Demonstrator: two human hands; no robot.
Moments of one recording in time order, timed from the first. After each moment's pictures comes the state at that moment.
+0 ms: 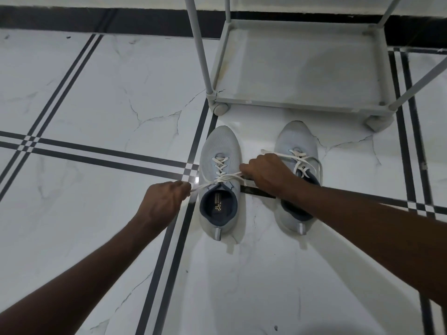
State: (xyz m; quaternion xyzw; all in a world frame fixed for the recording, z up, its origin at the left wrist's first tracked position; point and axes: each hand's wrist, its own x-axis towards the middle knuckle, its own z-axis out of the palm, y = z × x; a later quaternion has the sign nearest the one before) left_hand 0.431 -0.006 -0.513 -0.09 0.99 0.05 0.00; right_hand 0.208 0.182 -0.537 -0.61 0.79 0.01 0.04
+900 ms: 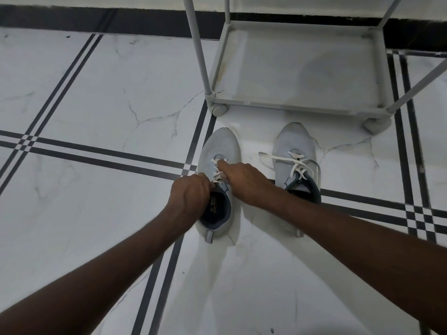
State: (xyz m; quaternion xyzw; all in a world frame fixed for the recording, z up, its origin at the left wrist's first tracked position) left_hand 0.370 0.049 -0.497 -0.17 0.96 -0.12 0.19; right_hand 0.251 0.158 -0.531 -0.56 0.80 -0.18 0.15
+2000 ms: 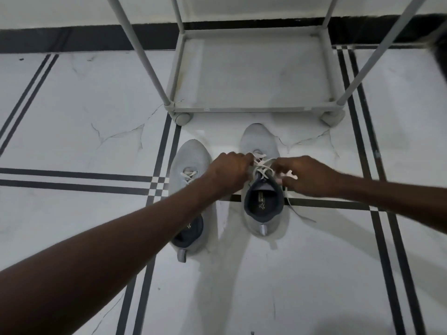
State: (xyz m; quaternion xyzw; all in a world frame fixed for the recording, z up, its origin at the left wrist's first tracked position) left_hand 0.239 0.123 -0.508 0.04 0.99 0.11 0.09; right_hand 0.146 0.328 -0.488 -0.41 0.85 -0.17 0.27
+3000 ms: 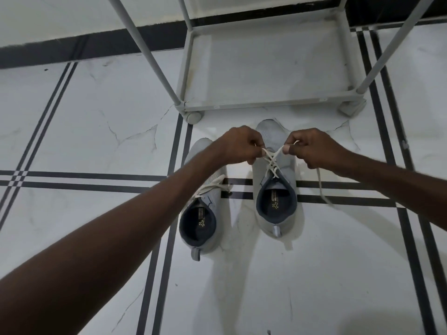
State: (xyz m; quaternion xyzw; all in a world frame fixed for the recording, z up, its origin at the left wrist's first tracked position) left_hand 0.203 0.106 -0.453 -0.09 0.92 0.33 0.20; right_hand 0.121 0.303 -0.486 -0.24 0.83 -0.40 0.30
